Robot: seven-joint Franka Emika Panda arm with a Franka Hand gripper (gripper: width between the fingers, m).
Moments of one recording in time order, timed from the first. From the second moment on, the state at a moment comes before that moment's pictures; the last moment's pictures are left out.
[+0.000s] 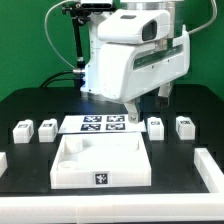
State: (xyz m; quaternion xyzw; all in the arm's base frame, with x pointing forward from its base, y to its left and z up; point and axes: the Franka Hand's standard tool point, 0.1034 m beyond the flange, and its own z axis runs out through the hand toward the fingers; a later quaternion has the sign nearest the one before) arm 0.566 0.056 0.114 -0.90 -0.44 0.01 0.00
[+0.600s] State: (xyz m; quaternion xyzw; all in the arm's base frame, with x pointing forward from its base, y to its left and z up) arm 0.565 0.056 0.113 -0.90 -0.44 0.01 0.00
